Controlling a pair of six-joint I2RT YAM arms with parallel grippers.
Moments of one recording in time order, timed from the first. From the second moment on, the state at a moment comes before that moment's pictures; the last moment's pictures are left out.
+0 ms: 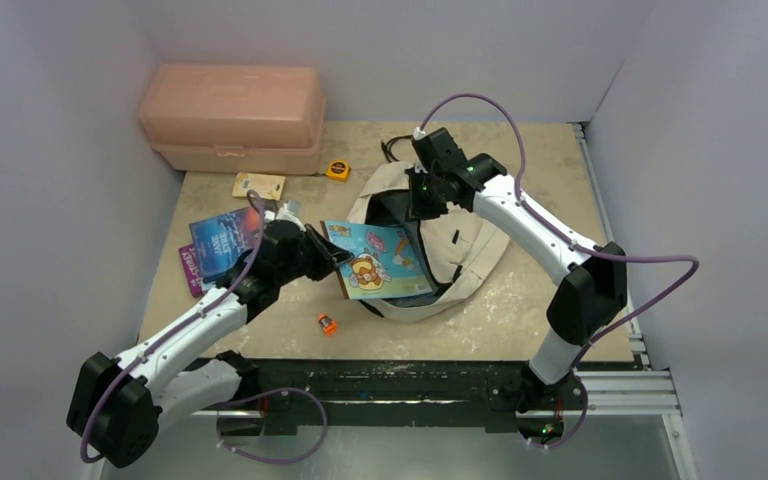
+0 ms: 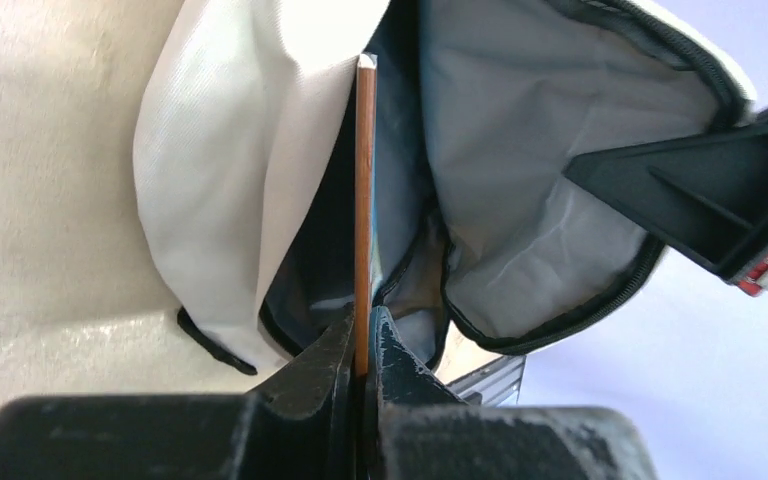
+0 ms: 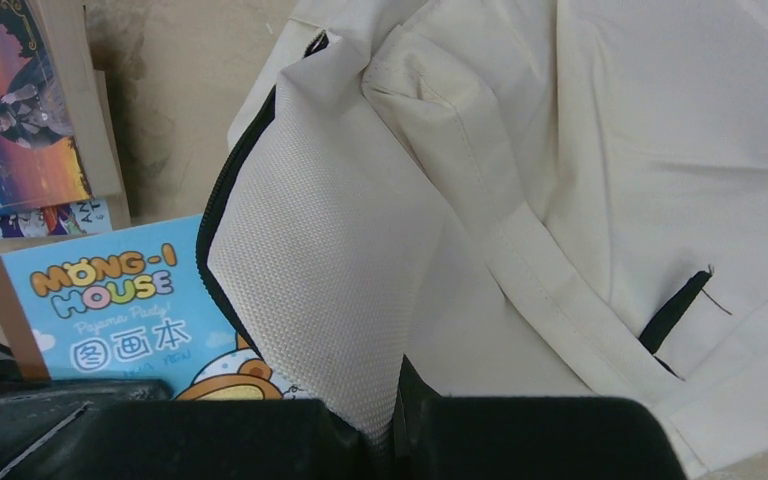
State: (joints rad) left arm -0.55 1.03 0.61 -0.12 0.10 -1.16; right arm 0.61 1.70 1.61 -0.85 -0.02 0.50
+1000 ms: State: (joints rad) left arm -0.55 1.22 0.80 -0.13 0.24 -0.76; right arm 0.61 1.70 1.60 -0.84 -0.05 0.48
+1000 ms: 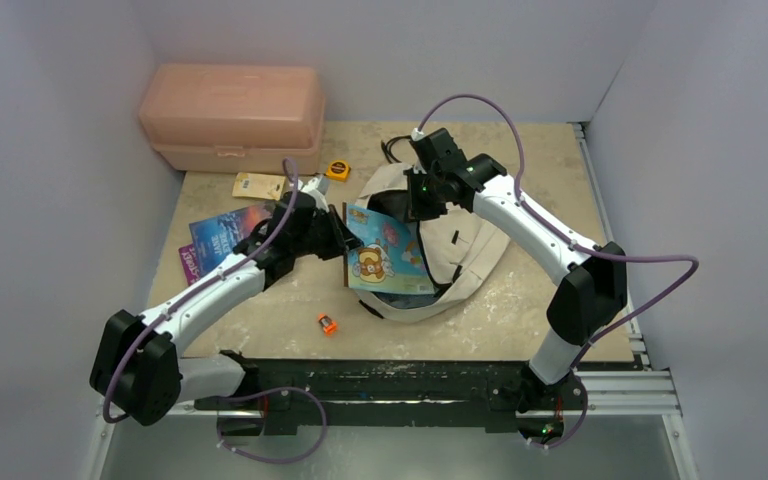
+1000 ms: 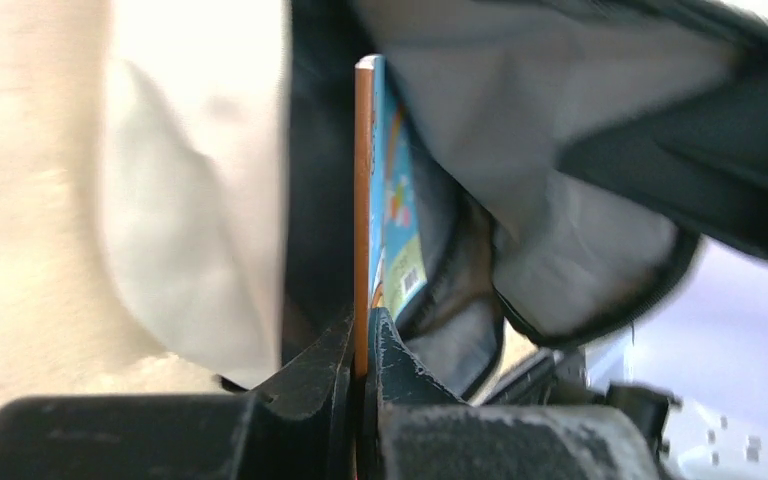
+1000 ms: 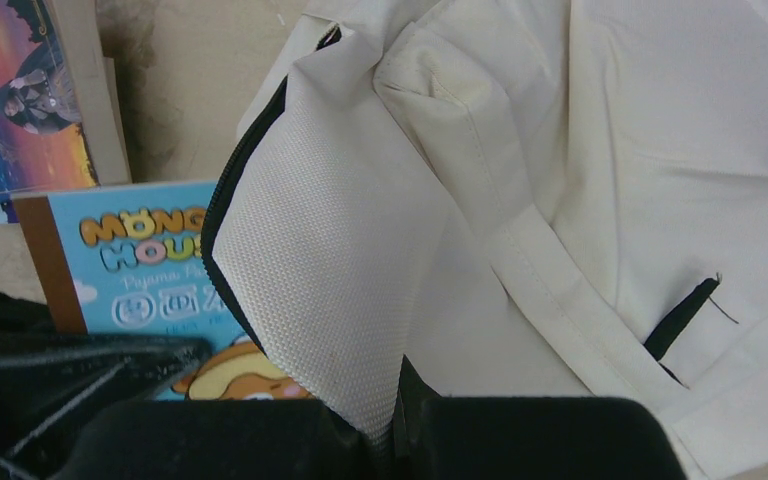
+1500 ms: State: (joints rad) left arm -0.49 1.26 0.82 -0.33 0.08 -1.28; right arm 0.61 1.70 1.60 -0.84 -0.05 0.49
